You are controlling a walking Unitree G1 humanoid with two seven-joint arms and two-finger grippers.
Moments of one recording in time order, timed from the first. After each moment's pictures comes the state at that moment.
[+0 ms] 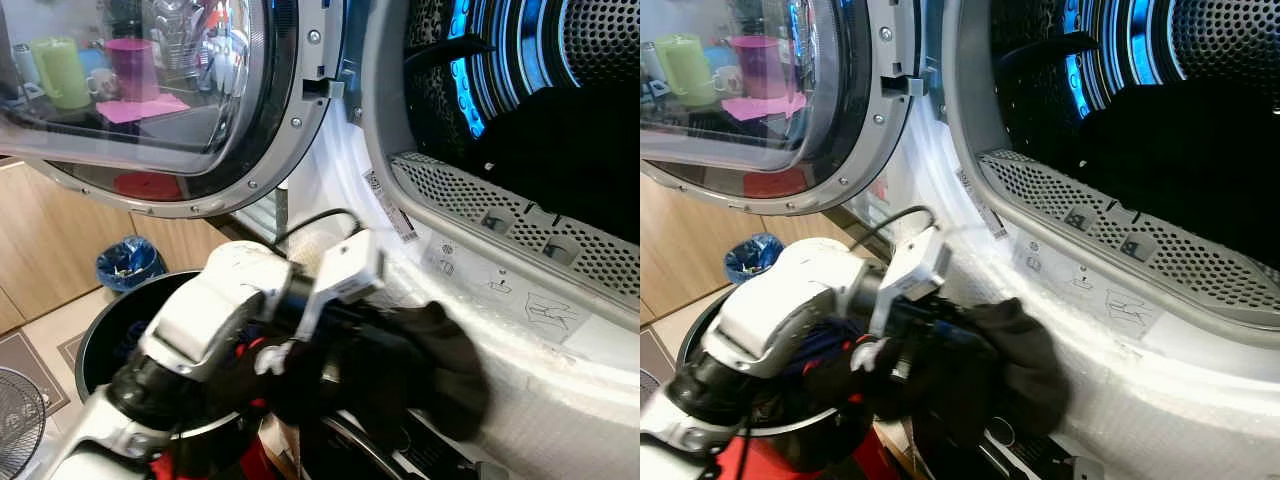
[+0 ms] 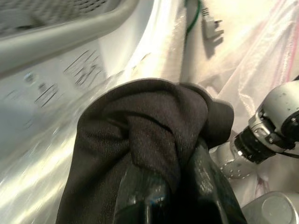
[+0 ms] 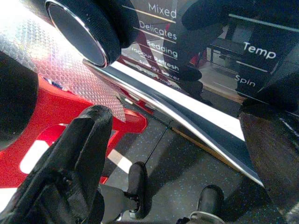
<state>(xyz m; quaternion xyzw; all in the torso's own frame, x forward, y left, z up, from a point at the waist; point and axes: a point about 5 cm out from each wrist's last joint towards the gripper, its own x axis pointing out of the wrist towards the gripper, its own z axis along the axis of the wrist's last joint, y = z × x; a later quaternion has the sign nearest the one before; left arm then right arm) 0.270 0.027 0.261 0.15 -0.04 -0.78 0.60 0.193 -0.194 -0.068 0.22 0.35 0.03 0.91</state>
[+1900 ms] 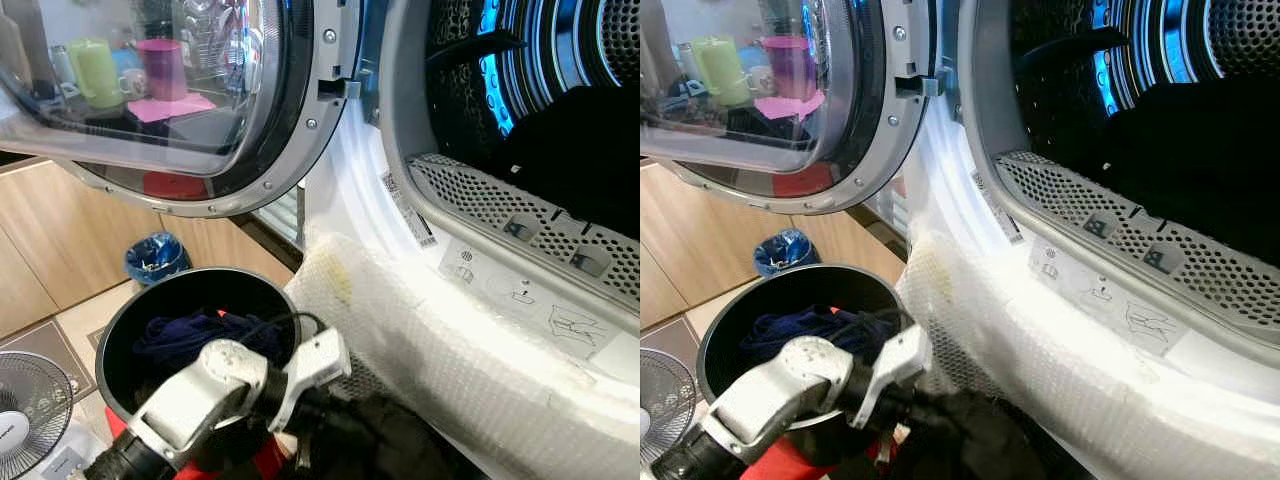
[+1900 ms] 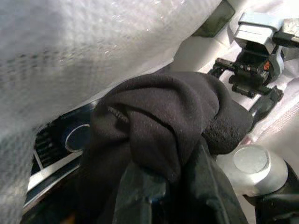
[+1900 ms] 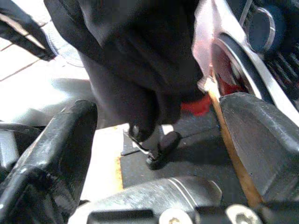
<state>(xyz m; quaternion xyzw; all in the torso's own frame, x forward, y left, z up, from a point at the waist) 0.256 0.060 0.140 0.09 0.18 -0.72 0.67 0.078 -0.234 0.027 0.11 0.27 0.37 0.88</state>
